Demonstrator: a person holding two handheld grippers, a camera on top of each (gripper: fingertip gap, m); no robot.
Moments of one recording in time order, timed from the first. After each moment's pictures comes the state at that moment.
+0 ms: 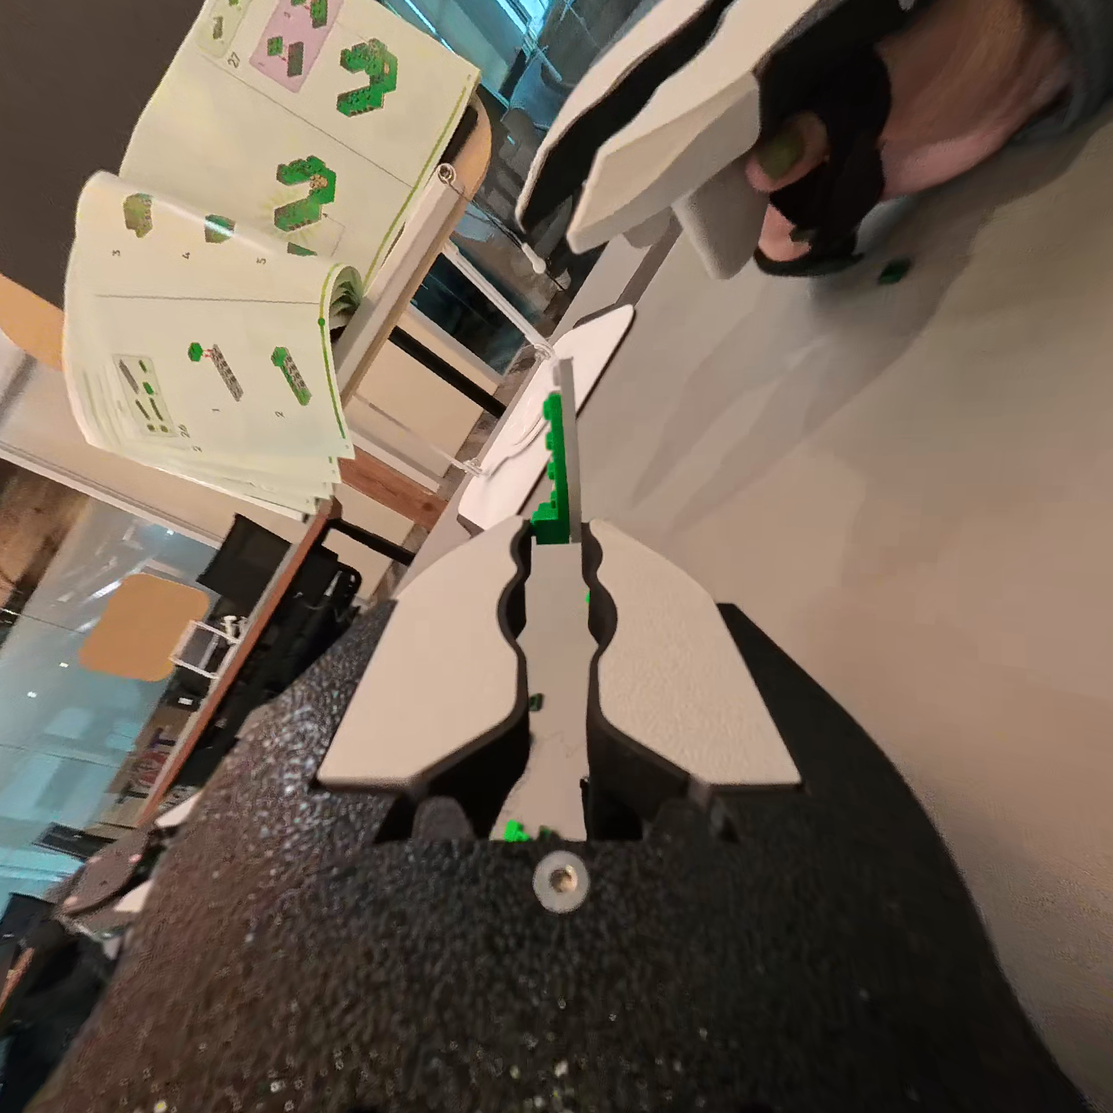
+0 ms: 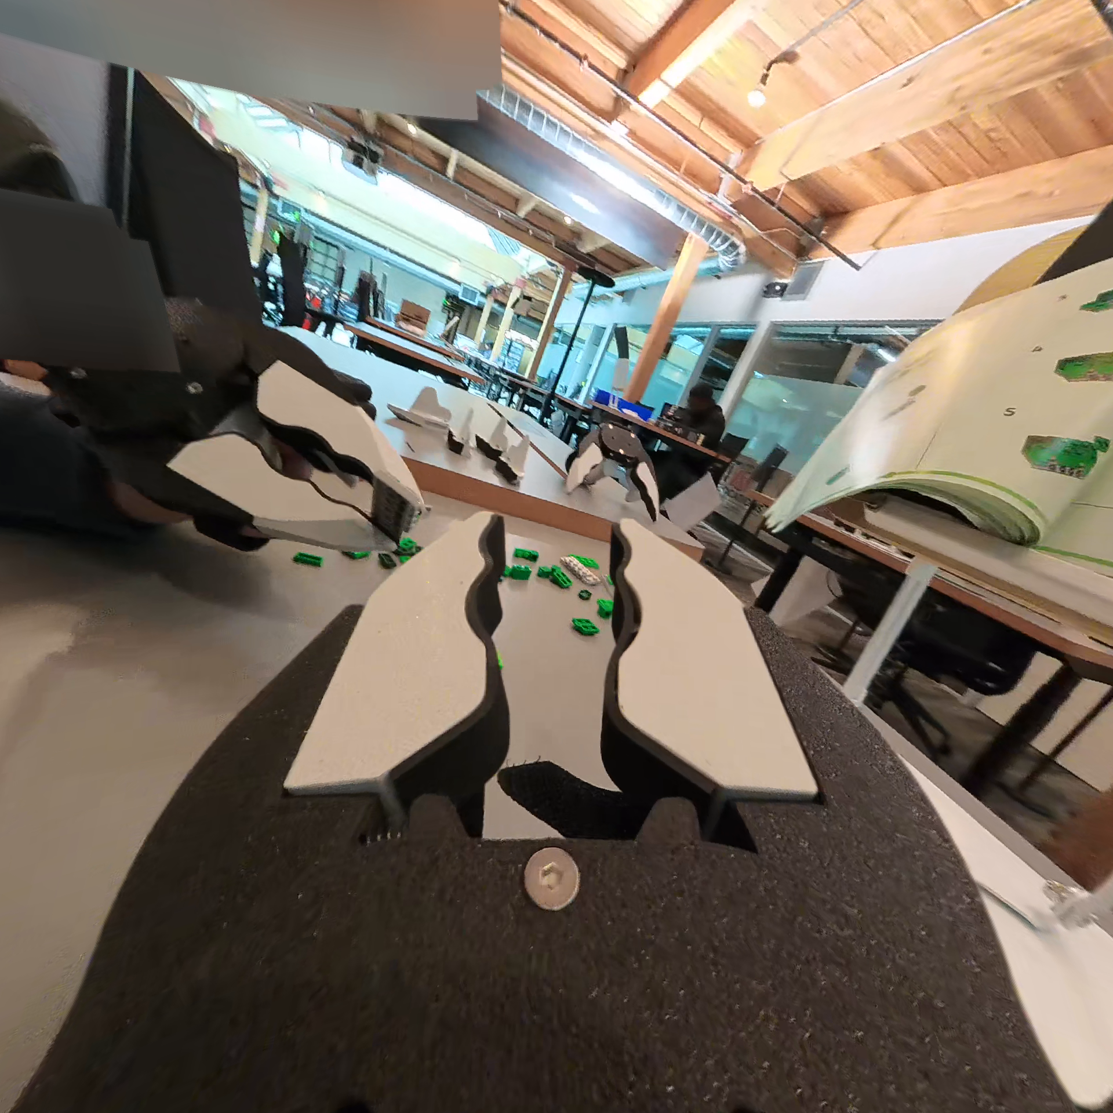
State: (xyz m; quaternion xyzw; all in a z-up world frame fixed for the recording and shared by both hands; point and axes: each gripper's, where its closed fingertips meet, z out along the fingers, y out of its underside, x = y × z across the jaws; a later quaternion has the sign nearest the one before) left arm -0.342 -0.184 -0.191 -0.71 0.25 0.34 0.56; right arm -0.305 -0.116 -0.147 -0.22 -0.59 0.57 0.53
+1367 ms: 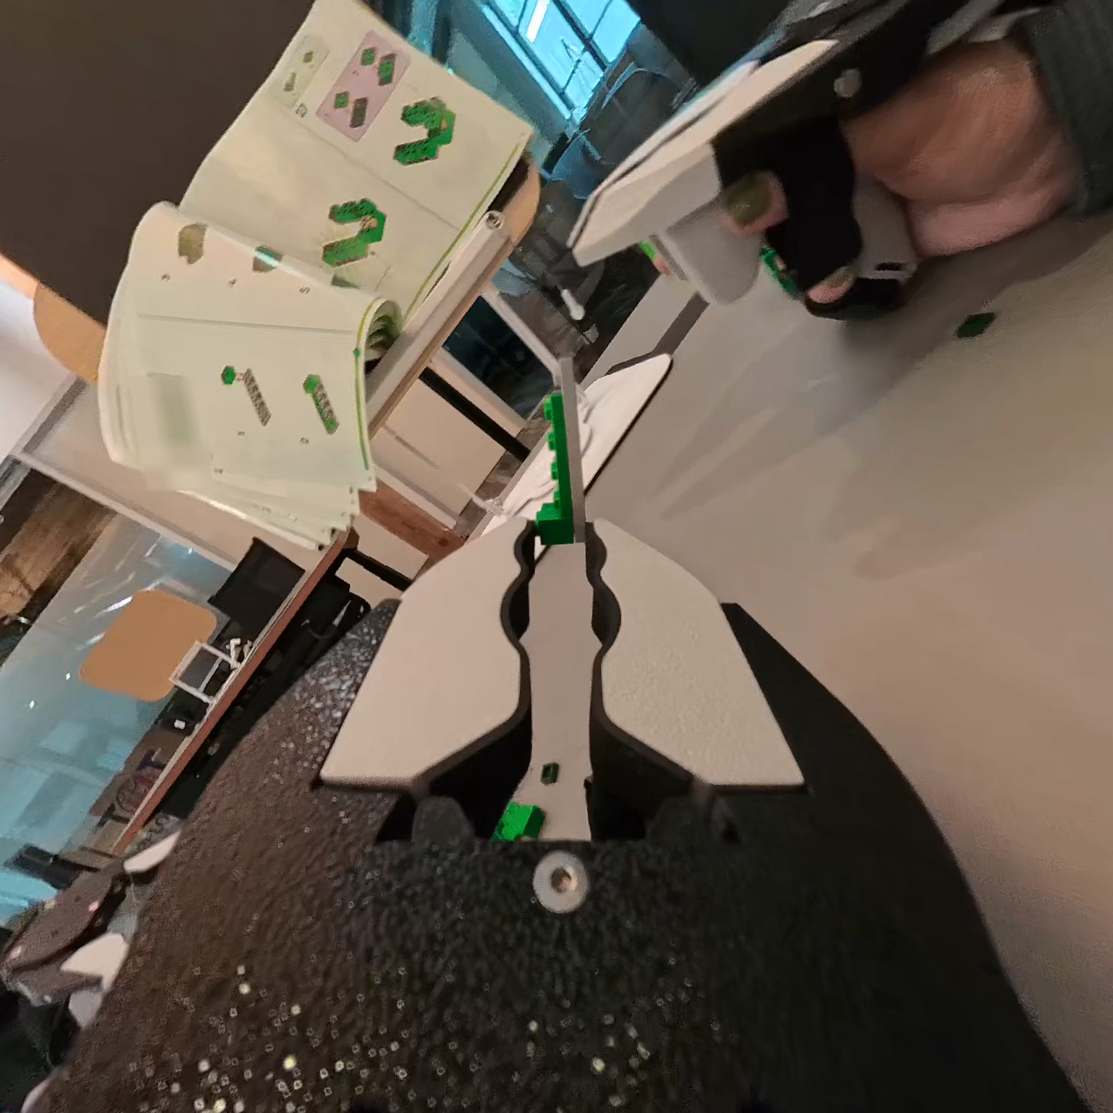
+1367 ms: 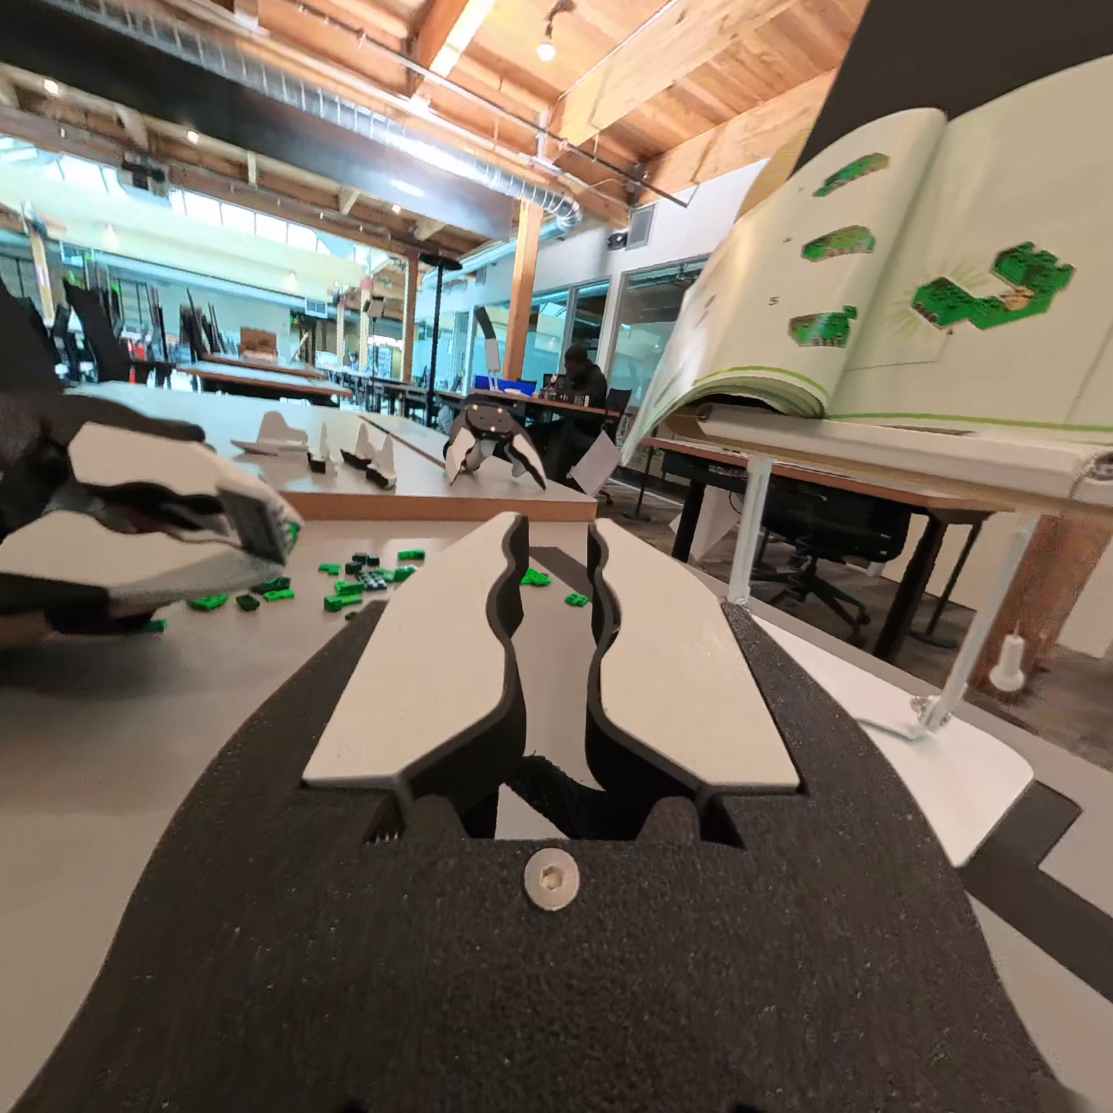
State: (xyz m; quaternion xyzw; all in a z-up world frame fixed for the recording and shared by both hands) left arm -0.350 -0.158 -0.182 -0.68 0.23 0.33 0.61; right arm -0.320 -0.050 -0.142 -0.35 -0.50 0.57 0.56
